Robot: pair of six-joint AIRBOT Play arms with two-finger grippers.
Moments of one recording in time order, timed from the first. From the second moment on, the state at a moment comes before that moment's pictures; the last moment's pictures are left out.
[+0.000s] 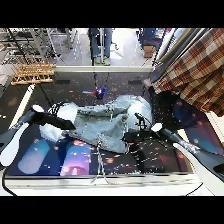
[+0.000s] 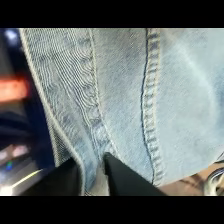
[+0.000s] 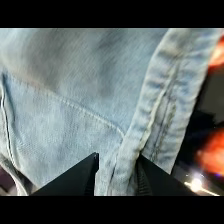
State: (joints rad) left arm 0.08 -1.83 1.39 0.81 -1.23 -0.88; right arm 0.19 -1.50 0.88 -0.64 0.83 1.10
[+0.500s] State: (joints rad) left arm 0.09 -1.84 1.39 0.68 -1.23 -0.88; right arm 0.19 -1.47 0.90 -0.66 0.78 1.14
